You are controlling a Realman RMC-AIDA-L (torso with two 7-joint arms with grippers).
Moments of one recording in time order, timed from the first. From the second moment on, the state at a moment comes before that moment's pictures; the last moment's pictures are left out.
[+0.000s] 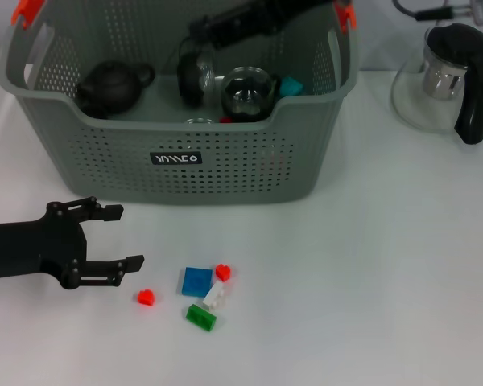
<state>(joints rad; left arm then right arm) -0.42 -2.09 0.43 0.78 2.27 1.67 -1.12 0.83 2.10 -1.23 -1.51 -2.16 -1.41 2.41</state>
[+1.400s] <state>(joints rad) -0.48 -2.14 0.82 1.14 2.52 1.69 -1.22 0.66 2.10 -1.37 -1.29 -2.10 -1.65 2.34</state>
